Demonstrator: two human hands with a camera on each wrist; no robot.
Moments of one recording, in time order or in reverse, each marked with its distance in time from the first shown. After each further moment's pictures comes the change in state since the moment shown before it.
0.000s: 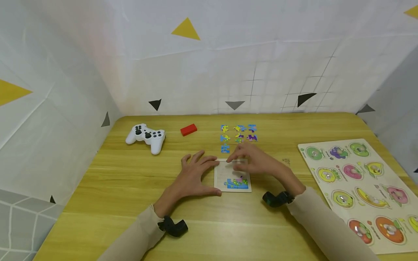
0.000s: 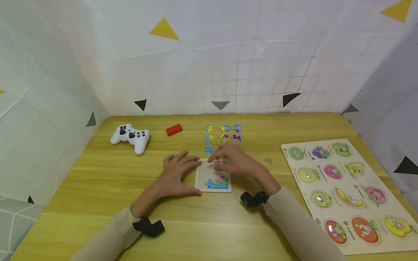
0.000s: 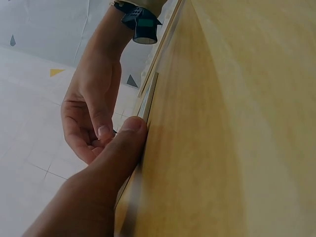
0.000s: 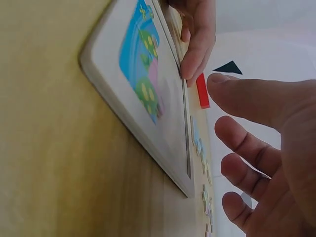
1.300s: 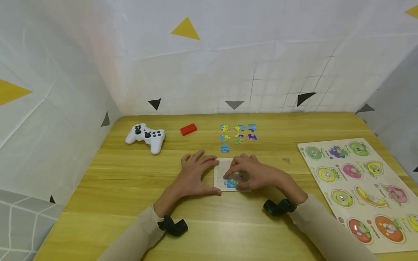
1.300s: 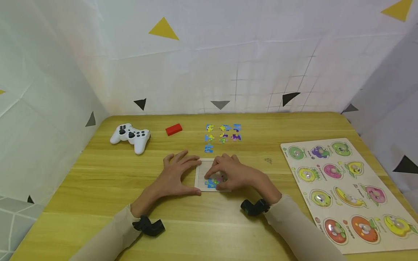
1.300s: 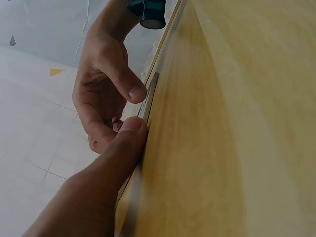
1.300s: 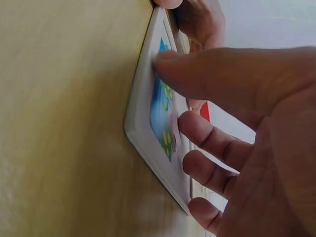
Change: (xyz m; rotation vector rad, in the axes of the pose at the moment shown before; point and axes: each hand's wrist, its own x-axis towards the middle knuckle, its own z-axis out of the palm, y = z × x) left_hand 0.000 -0.002 0.001 0.013 0.020 0.009; right_hand -0.017 -0.022 0.010 -0.021 -0.253 0.051
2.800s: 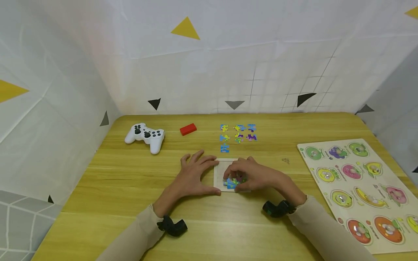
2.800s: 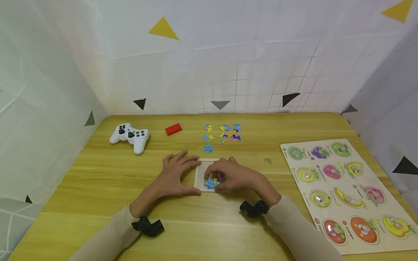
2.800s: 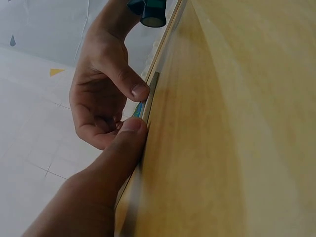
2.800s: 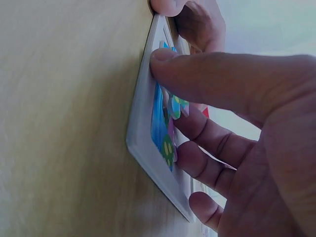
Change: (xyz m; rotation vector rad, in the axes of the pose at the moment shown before) left_hand -0.001 -0.002 0.000 -0.007 0.000 0.003; right_hand -0.001 -0.007 -0.001 0.098 -0.012 -0.014
